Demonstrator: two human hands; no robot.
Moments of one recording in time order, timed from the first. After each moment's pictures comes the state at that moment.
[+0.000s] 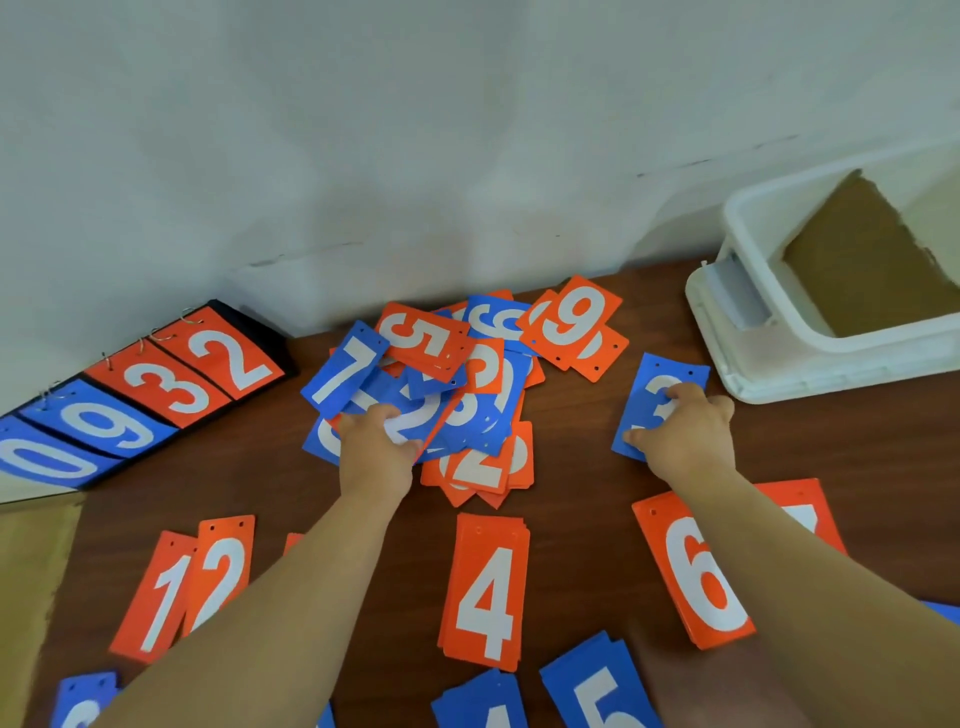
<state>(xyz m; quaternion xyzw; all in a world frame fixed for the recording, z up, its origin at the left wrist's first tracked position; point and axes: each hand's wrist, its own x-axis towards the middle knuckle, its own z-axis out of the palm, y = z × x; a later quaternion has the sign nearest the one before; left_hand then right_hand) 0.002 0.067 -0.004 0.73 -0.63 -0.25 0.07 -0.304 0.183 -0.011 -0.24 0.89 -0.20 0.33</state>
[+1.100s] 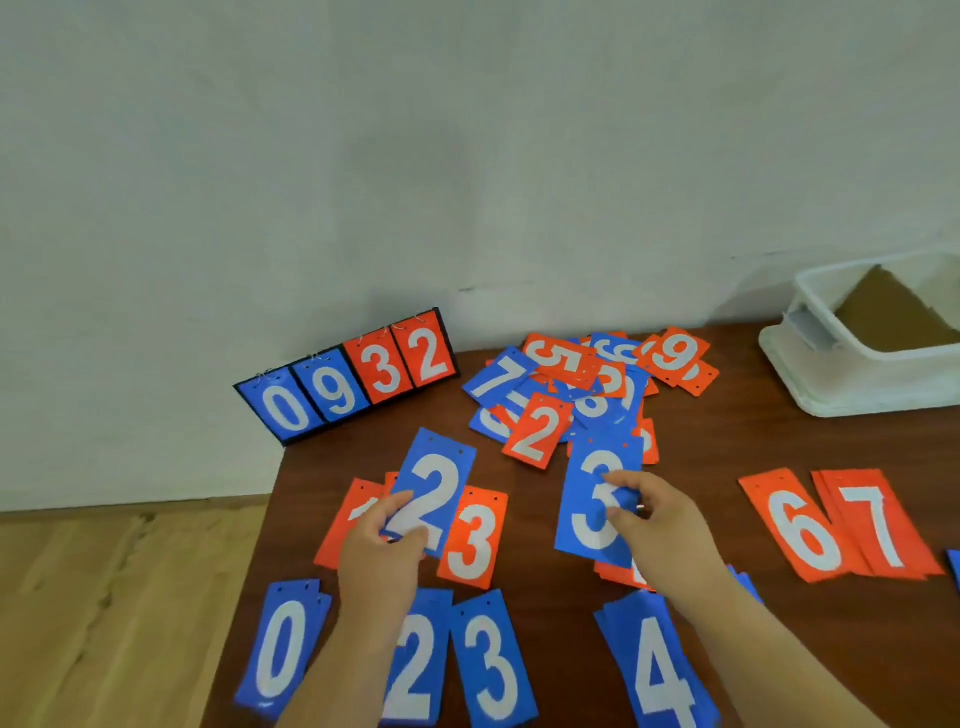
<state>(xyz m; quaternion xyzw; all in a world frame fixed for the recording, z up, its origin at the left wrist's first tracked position) 0.252 0.227 0.129 0.70 -0.47 -0.42 0.34 -0.025 0.294 0.110 -0.37 0.75 -0.38 0.39</state>
